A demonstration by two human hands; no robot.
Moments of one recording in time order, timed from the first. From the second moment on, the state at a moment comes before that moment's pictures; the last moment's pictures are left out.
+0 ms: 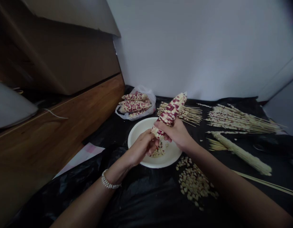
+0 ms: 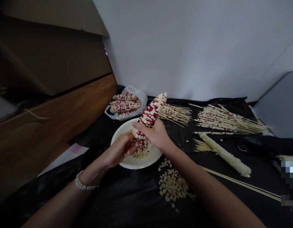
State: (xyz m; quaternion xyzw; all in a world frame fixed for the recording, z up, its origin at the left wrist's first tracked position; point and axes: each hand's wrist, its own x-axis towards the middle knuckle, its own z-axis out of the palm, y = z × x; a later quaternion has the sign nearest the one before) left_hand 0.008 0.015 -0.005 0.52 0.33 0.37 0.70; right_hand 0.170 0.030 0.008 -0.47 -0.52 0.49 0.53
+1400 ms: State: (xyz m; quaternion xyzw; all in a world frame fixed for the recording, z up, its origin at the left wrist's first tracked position) left_hand 0.007 0.016 -0.006 0.52 0.33 0.37 0.70; right_hand 0.176 0.030 0.011 -0.43 -0.54 0.52 0.50
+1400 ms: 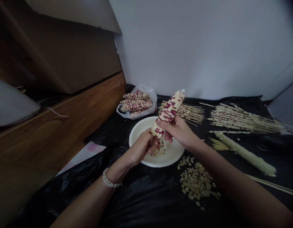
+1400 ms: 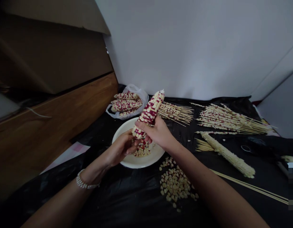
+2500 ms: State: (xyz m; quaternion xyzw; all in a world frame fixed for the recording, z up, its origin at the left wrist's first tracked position) left_hand 0.007 0.013 -0.008 0.51 0.37 0.41 0.66; right_hand 0.168 0.025 0.012 -0.43 -0.52 0.54 0.50
